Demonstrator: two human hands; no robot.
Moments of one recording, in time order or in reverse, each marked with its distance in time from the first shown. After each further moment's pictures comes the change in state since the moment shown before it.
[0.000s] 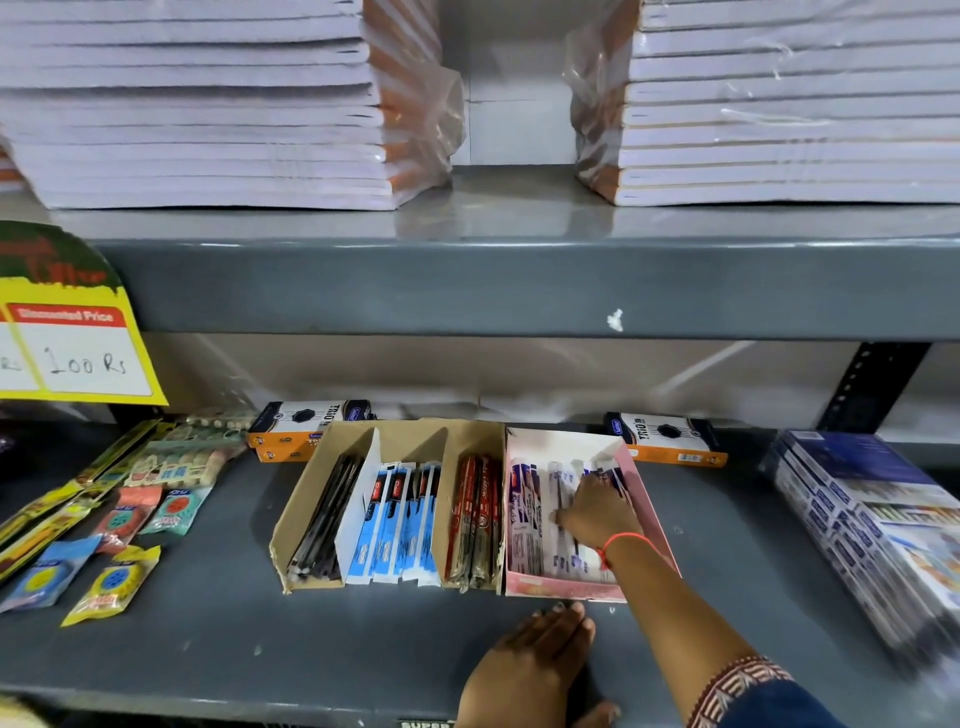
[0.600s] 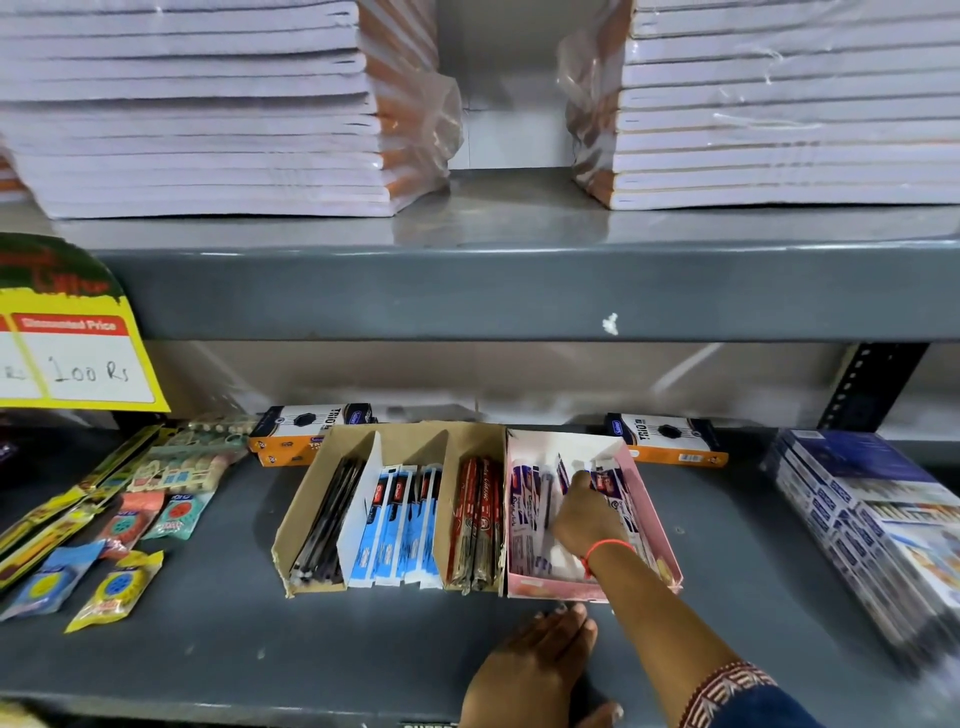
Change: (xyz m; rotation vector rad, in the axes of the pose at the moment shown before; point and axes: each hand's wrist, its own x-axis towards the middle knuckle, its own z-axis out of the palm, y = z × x) left_hand 0.001 -0.001 0.004 -0.019 0.036 0.002; right_hand -0.011 -0.013 0.010 -0.003 0.057 0.005
